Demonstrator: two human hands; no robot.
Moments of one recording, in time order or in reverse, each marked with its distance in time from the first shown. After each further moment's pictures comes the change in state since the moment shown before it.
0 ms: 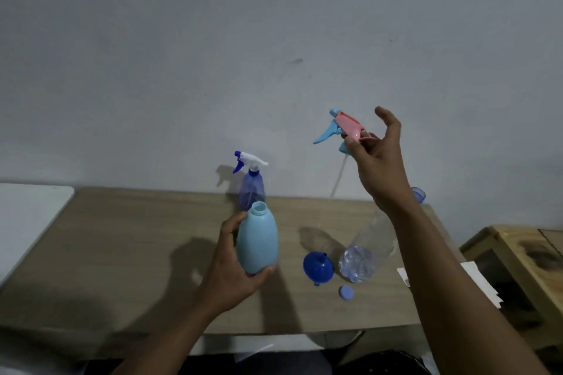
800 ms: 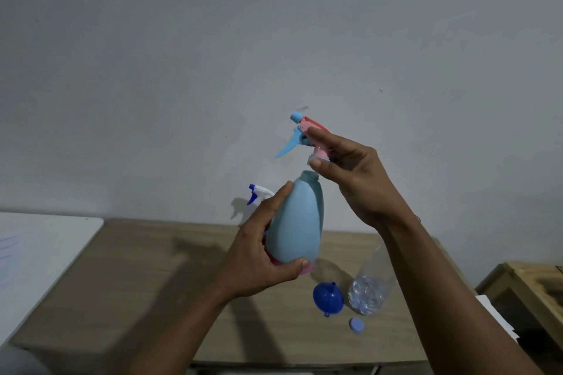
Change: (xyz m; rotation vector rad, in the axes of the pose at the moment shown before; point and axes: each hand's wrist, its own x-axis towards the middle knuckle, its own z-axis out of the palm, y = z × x) left_hand 0.027 0.132 -0.045 -0.072 -0.208 0.206; right_hand -0.035 -0.088 0.021 0.255 -0.394 -0.255
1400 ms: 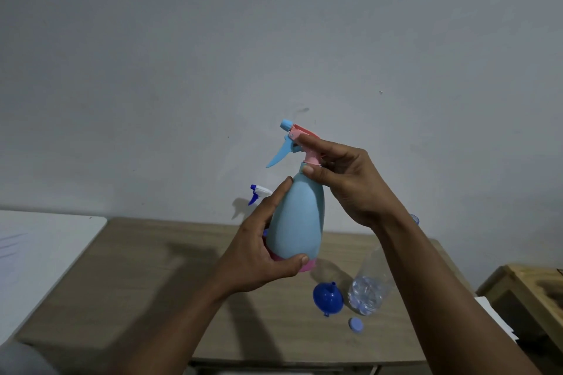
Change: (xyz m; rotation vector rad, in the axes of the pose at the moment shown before) left_hand 0.000 0.008 -0.004 -0.031 -0.039 -0.037; right_hand -0.001 -0.001 0.009 0.120 -0.105 0.001
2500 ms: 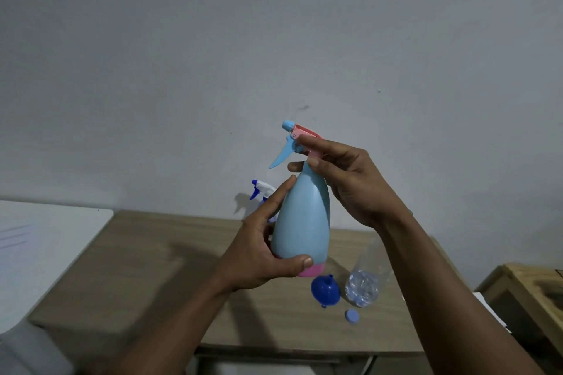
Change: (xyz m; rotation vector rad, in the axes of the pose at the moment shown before) left_hand -0.017 0.019 0.011 -0.194 -0.043 -0.034; right_hand -0.024 -0.015 0.001 0.000 0.001 0.052
